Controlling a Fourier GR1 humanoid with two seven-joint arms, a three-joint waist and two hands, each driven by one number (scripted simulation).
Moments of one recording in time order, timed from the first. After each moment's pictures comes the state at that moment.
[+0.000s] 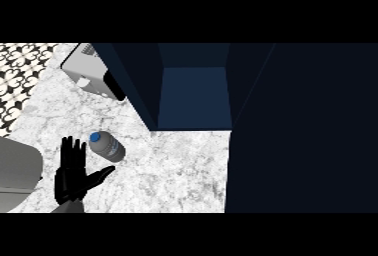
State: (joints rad) left arm -0.18 0.14 0.25 -0.67 0.46 -0.08 -0.68; right arm 0.70 -0.07 0.22 -2.26 -0.23 0.28 -0.19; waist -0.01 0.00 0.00
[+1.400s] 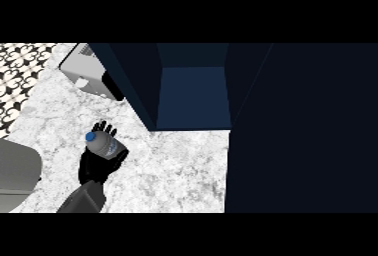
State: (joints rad) left arm -0.44 0.13 0.29 -0.26 0.45 -0.34 -0.83; right arm 0.63 -0.06 0.25 -2.17 -0.23 0.25 -0.20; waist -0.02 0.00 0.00
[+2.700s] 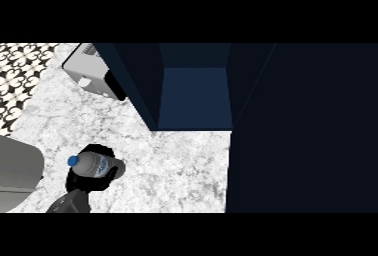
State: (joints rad) left arm -0.35 0.19 0.21 -0.36 0.40 -0.52 -0.72; right arm 0.62 -0.07 0.27 -2.17 -0.22 0.21 -0.18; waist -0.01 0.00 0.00
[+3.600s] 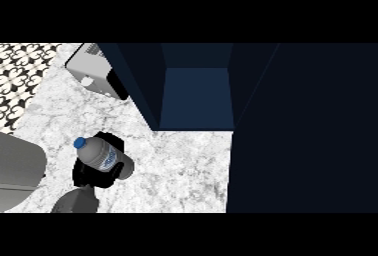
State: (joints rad) left arm -0.15 0.09 0.11 -1.00 0.52 -0.40 -0.34; right arm 0.63 -0.09 0.28 -2.16 -0.23 0.21 -0.21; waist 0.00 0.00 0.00
